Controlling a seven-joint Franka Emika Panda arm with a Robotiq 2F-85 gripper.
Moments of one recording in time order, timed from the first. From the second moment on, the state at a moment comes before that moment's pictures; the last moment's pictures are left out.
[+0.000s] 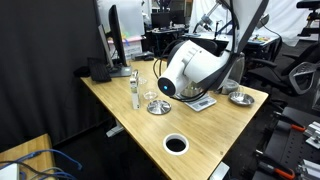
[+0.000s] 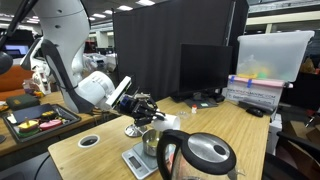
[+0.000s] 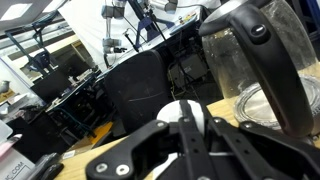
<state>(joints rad) 0.25 0.61 0.17 -2.08 -1.50 1.50 0.12</state>
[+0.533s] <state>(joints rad) 0.21 0.61 0.17 -2.05 -1.44 1.54 0.12</state>
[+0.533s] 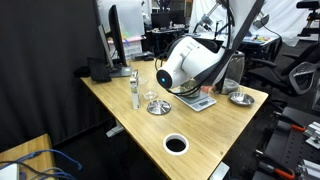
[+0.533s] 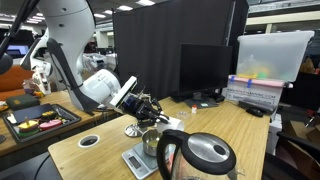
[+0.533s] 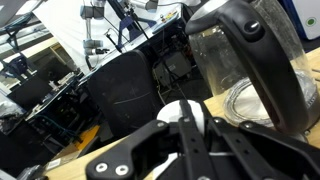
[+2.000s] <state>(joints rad) 0.18 0.60 0.17 -1.98 -1.33 1.66 0.15</state>
